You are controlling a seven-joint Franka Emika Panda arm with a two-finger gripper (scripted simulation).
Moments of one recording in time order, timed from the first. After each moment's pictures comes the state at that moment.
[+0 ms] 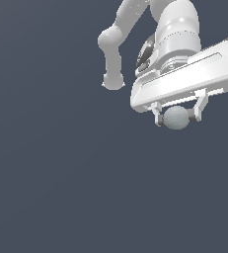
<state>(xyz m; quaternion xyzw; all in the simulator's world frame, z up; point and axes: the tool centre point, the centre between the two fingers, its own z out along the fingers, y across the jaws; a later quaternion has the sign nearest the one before) 0.148 0.112 0.433 -0.73 0.36 -0.56 0.16</state>
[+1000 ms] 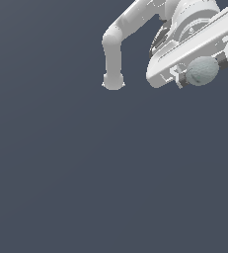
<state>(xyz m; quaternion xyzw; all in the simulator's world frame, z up) 0.109 0.138 0.499 -0.65 0.38 -0.64 0.18</state>
